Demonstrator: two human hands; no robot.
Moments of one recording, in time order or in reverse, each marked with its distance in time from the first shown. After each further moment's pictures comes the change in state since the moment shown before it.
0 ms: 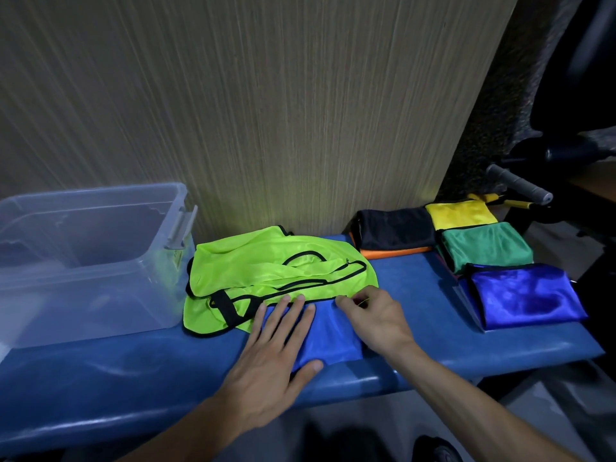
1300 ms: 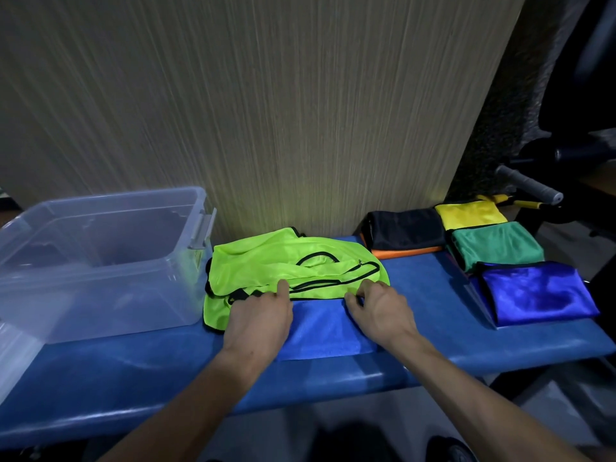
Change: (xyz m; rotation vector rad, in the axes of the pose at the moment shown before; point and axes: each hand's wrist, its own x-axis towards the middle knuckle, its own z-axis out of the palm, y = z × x) left_hand 0.028 -0.025 -0.049 0.288 0.101 -0.309; right_hand 0.011 -0.001 0.015 -0.500 0.038 -0.215
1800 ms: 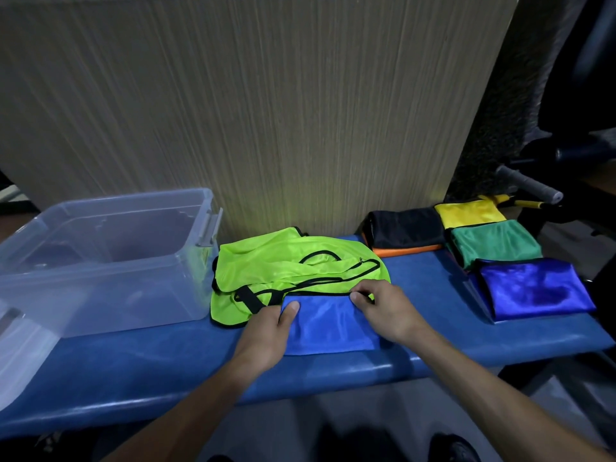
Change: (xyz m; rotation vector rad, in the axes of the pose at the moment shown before) left_hand -0.021 0.004 0.018 -0.917 -0.268 -0.325; right_hand -0.008 0.013 -0.015 0.321 -0.108 -0.180
